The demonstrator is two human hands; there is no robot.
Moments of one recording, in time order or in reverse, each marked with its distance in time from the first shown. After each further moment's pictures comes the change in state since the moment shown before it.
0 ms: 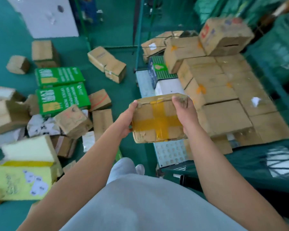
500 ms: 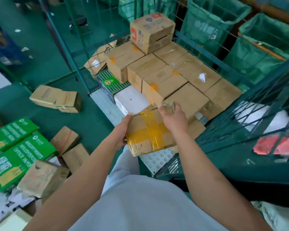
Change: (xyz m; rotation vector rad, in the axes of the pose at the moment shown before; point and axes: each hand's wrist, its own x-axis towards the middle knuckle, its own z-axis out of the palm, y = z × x) left_hand 0.040 0.027 0.149 0.398 -0.224 -0.096; right_hand 0.031 0.034 -0.110 -0.149 0.336 0.161
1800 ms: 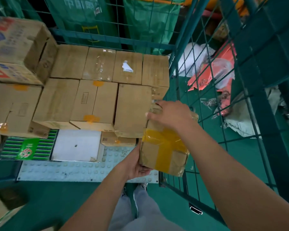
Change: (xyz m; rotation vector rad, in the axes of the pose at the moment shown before) left_hand 0.189 0.091 0.178 0.732 -0.638 -0.542; right_hand 0.182 -0.006 -0.121 -0.530 0.034 0.408
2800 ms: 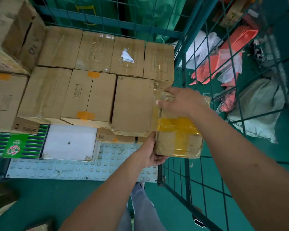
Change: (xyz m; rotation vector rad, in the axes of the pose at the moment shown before) left_hand 0.077 0.055 0.031 -0.070 -0.044 -0.053; right_hand 0.089 0.025 0.002 -0.040 -0.037 0.003
